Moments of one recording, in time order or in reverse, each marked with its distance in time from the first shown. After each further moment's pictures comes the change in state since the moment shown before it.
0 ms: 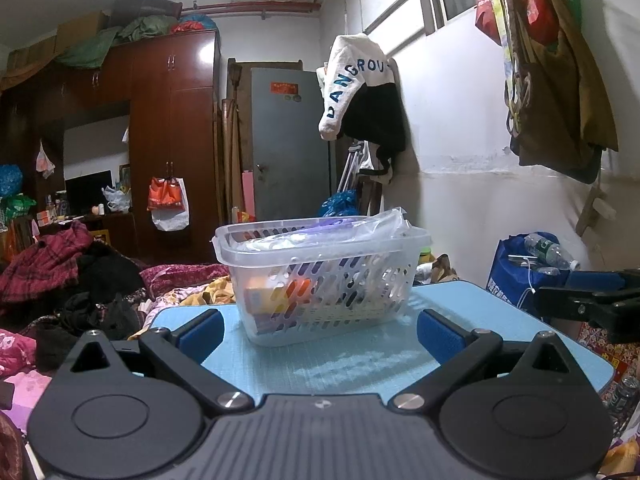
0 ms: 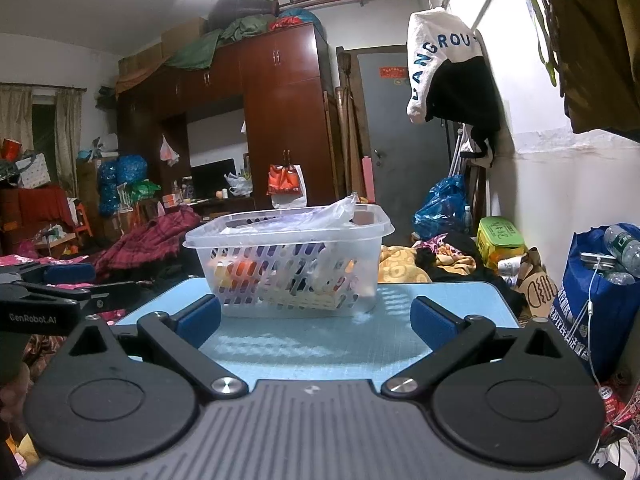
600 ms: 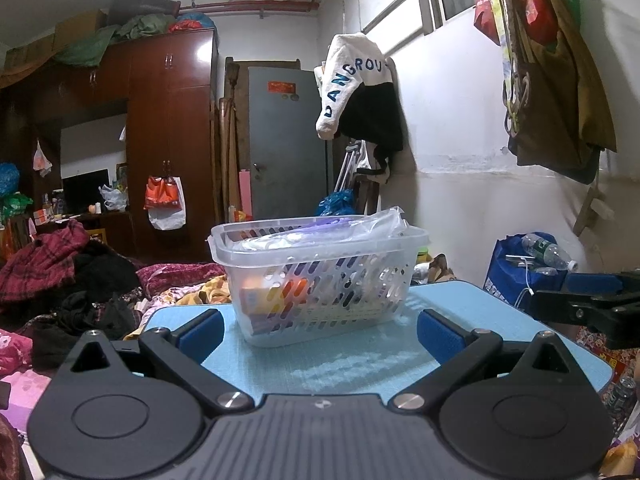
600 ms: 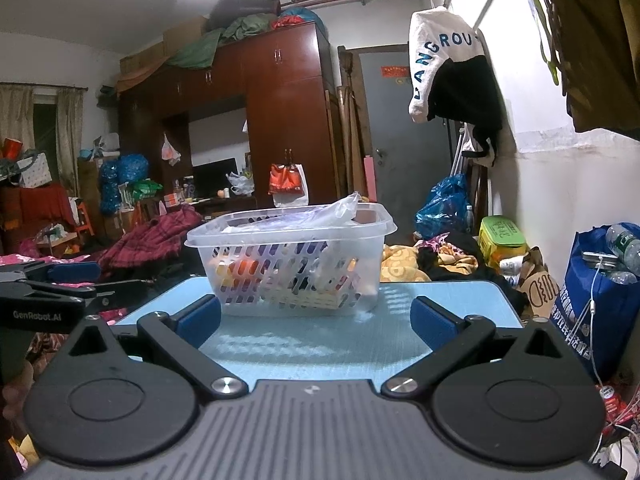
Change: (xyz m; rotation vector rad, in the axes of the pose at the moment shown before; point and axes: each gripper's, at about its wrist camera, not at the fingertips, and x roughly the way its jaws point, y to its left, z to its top) left arm 0.004 -0.001 0.001 -0.002 0.006 -0.011; right arm 0.002 0.005 -0.002 -0.008 0.002 0.004
